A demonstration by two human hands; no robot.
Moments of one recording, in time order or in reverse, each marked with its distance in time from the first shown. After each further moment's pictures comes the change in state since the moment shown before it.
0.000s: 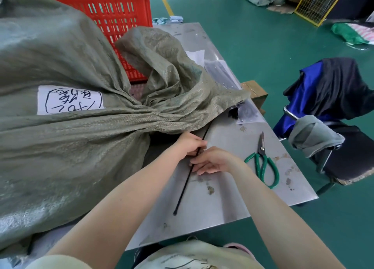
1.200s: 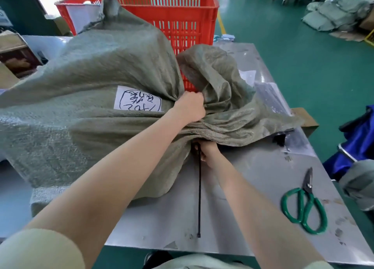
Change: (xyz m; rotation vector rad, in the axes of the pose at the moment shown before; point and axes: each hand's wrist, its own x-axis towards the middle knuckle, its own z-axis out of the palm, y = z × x) left_hand -0.054 0.077 -0.127 1.093 0.626 0.294; right_hand 0.071 -0.093 0.086 0.423 0.265 -0.234
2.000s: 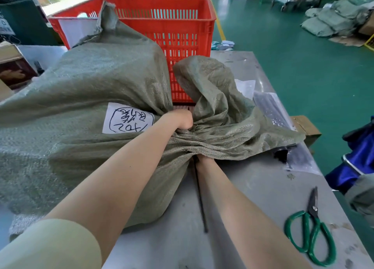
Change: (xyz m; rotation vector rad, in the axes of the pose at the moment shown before) left_hand 0.055 -0.020 0.011 0.048 -0.365 -0.158; right_hand 0.017 -0.018 0.008 0.438 -0.047 -0.011
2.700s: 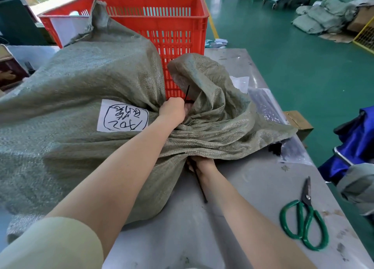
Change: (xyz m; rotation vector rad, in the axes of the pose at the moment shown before) left_hand 0.005 -0.007 0.010 -0.142 0.429 -0.024; right_hand -0.024 0.014 -0.017 -0.164 0.015 -0.039
